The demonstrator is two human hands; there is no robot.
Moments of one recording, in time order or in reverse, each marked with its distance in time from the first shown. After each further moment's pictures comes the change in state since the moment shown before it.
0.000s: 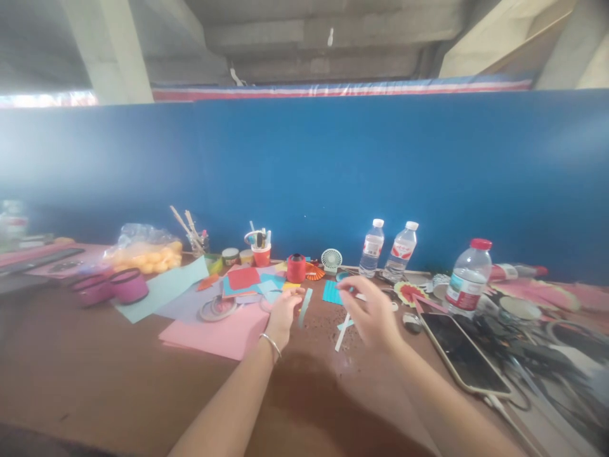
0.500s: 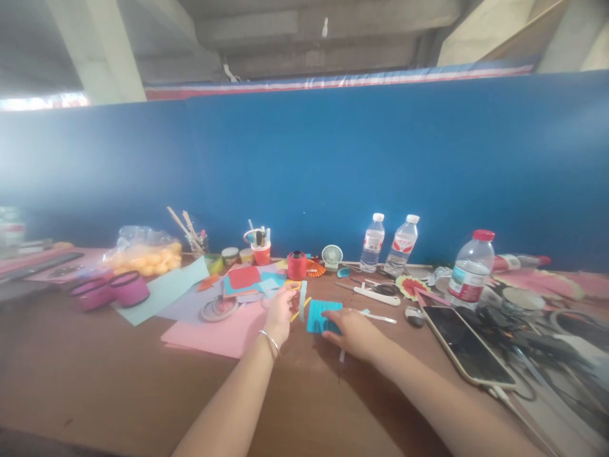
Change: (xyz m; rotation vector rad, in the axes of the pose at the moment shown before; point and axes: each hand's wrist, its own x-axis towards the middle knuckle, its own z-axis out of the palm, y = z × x) left_hand 0.006 0.004 -0.005 -0.154 0.085 -0.050; right_hand -0.023 0.017 0.027 -0.375 -0.671 0.028
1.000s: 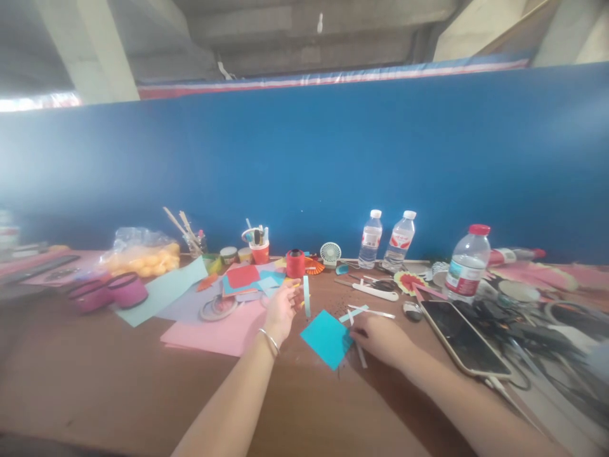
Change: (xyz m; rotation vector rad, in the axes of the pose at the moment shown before) left_hand -0.008 0.010 0.007 -0.101 -0.036 -0.087; right_hand -0.033 0.030 -0.007 -0.050 0.005 0.097
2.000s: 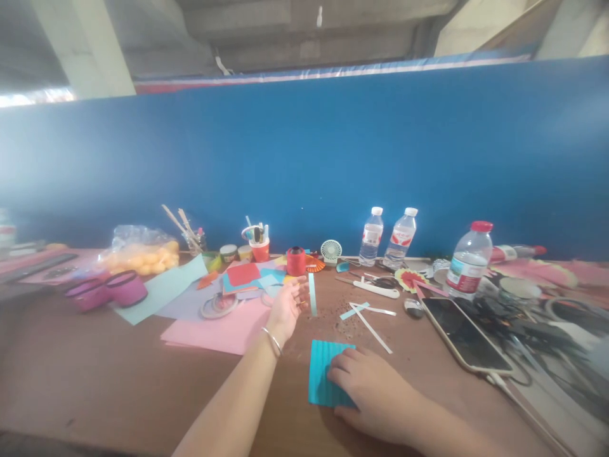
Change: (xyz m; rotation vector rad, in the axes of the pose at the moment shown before) left_hand 0.001 -0.008 -0.004 -0.042 -0.192 0.028; right_hand -0.048 -0.076 -0.007 -0.033 -0.113 -0.299
